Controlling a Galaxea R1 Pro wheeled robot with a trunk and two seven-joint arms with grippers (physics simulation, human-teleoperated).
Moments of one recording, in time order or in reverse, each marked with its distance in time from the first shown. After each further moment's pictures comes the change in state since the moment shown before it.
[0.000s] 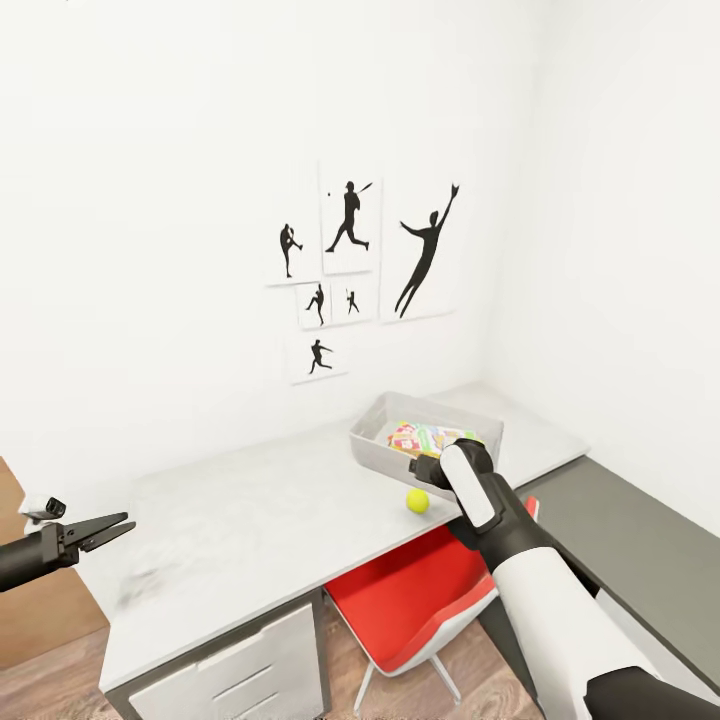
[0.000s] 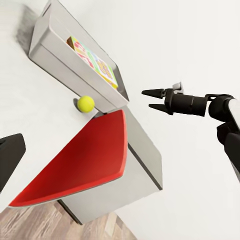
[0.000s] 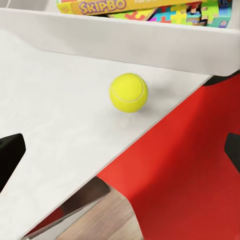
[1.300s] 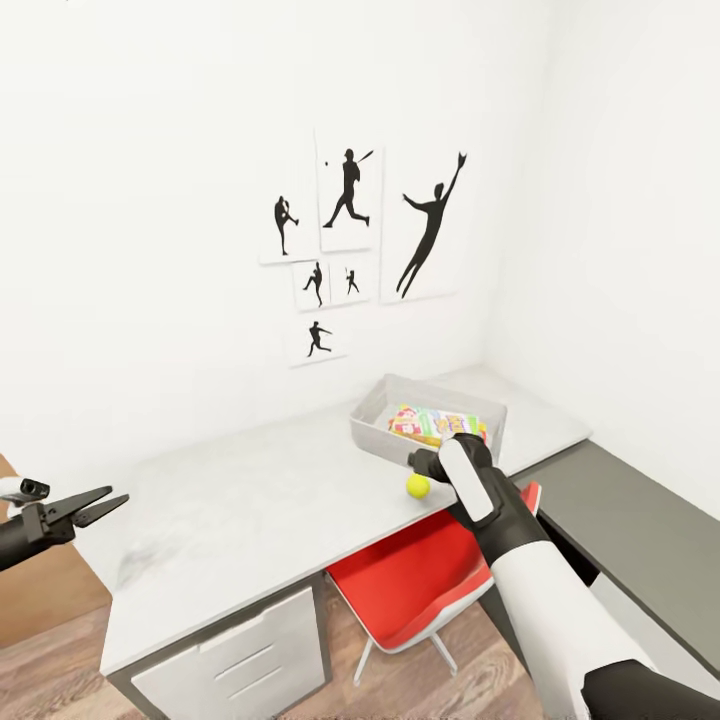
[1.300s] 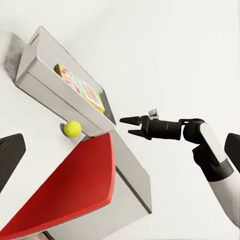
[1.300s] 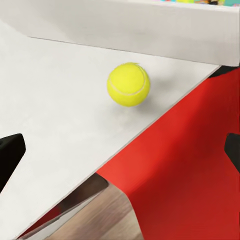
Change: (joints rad) left arm -0.013 -0.017 0.065 -0.054 0.097 0.027 0.000; right arm -0.017 0.005 0.001 -0.005 0.005 0.001 0.004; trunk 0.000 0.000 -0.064
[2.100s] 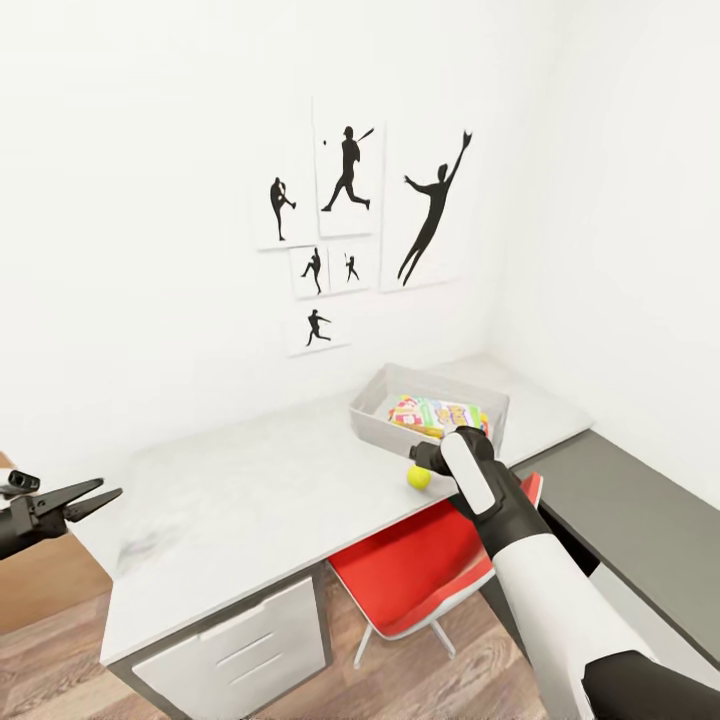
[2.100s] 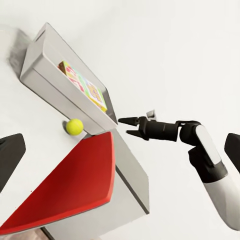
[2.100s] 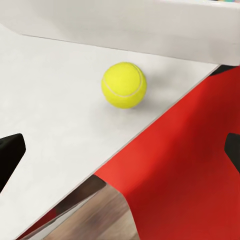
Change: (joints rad) left arm 0.000 0.012 0.021 -0.042 0.002 0.060 0.000; right arm -0.023 -0.007 0.000 0.002 0.000 0.000 0.000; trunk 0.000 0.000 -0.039
